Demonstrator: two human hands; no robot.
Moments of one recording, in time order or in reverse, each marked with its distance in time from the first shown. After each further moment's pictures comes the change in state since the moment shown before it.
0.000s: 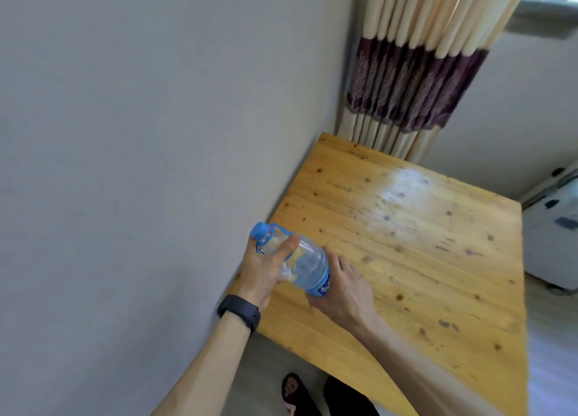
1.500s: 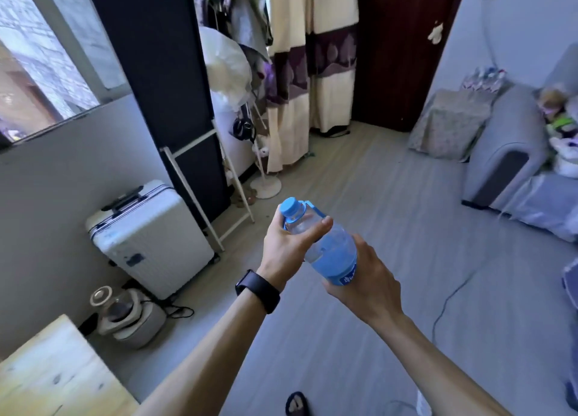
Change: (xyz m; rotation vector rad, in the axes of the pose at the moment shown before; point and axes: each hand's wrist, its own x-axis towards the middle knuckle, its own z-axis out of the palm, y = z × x) left_hand -0.524 -0.174 0.726 0.502 -1.493 0.165; right_hand -0.616 0.489 -0.278 0.186 1.019 1.294
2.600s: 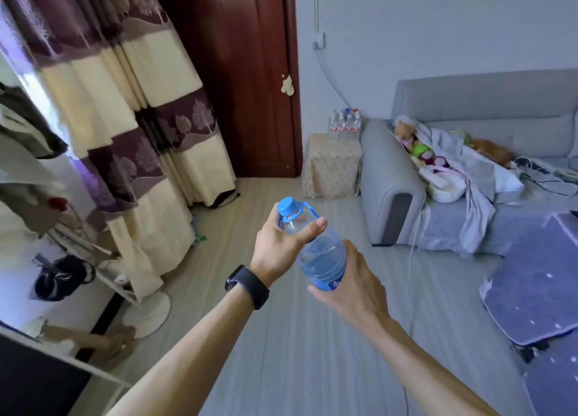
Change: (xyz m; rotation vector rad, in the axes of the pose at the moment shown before) left_hand 0.512 0.102 0.415 0.245 -0.495 0.195; right_hand 0.497 0.240 -0.183 0.083 0.287 0.394
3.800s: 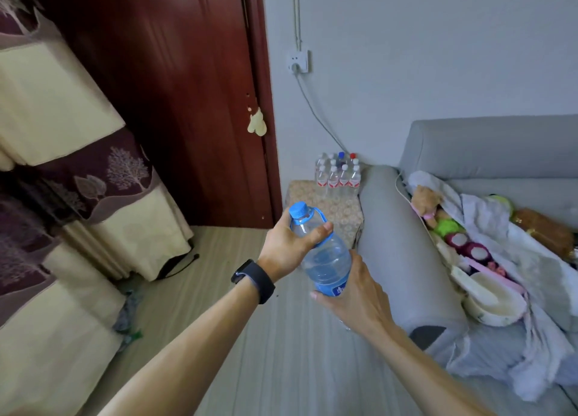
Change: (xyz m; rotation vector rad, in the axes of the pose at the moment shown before) left_hand 0.750 -0.005 0.149 0.121 -0.132 -0.018; right_hand 0.737 0.072 -0.007 -0.001 -0.045 0.054
